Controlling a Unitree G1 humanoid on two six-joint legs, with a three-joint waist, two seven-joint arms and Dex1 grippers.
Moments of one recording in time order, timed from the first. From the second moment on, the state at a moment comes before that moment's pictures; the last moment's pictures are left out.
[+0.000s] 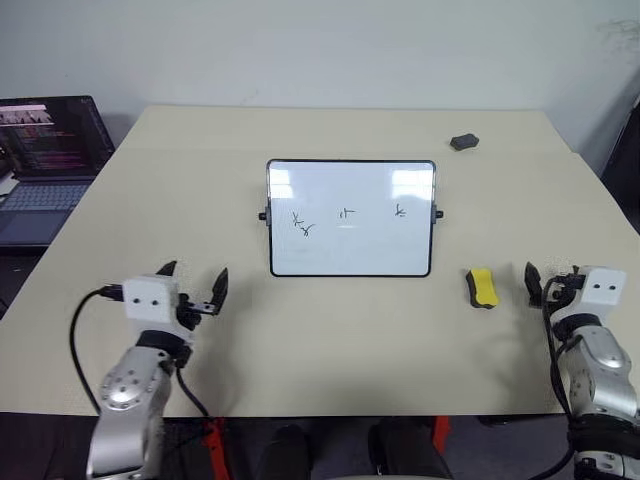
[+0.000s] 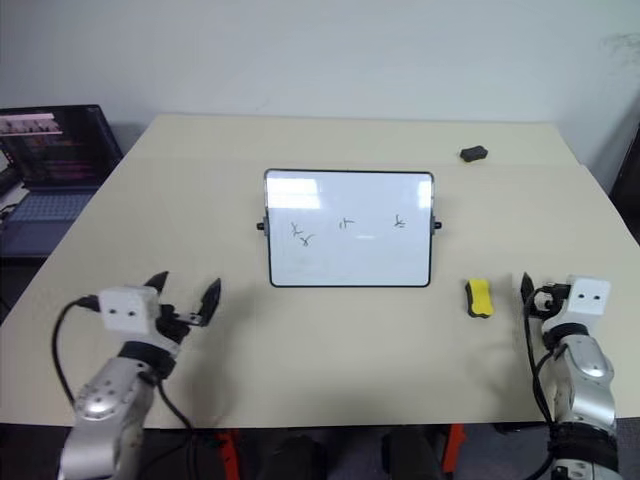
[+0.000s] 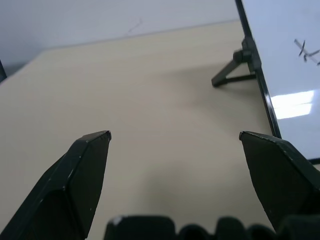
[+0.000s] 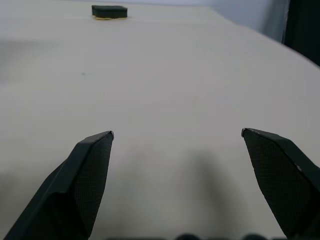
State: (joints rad) left arm 0.14 0.40 0.32 -0.33 -0.29 0.17 -0.33; right arm -0.12 -0.39 -0.40 0.27 0.28 0.00 0.26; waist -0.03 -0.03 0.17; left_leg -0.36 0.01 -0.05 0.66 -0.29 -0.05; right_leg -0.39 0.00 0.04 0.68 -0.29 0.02
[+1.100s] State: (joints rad) left arm -0.43 0.70 -0.16 -0.32 -0.47 0.47 -1.04; right arm -0.03 -0.35 -0.25 -0.52 0.53 0.86 -0.06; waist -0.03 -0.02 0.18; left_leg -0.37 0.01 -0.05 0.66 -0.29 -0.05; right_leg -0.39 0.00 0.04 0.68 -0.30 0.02
